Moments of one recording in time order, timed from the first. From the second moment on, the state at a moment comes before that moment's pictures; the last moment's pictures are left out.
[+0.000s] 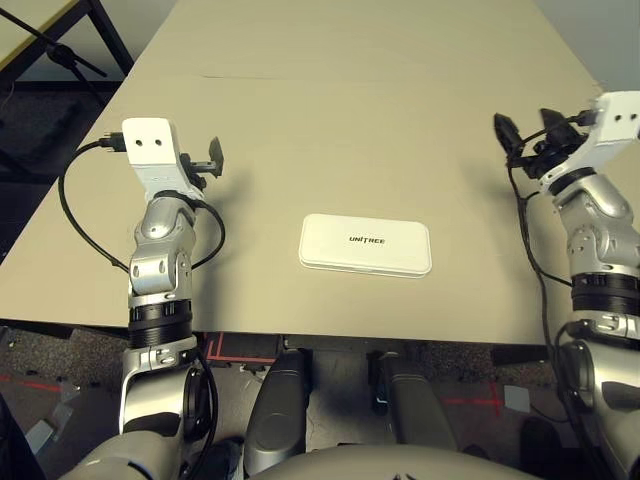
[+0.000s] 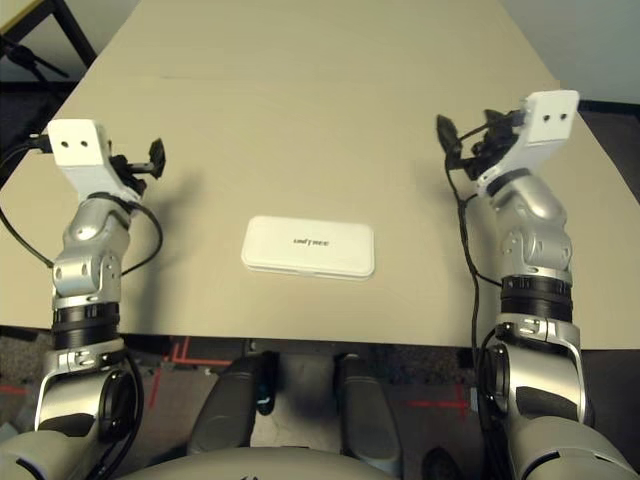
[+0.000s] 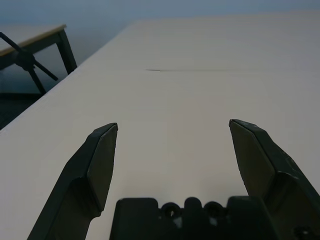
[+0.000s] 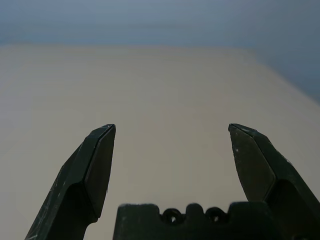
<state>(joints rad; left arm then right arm) -0.46 0.26 0.30 0.09 -0.12 0.22 -0.03 -0.57 -0.45 -0.37 0.42 0.30 0.00 0.27</state>
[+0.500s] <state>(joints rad) -0.44 0.26 0.33 0.17 -0.12 0.11 0.01 -0.53 -0.41 -0.41 0.48 0.29 -0.06 0.10</state>
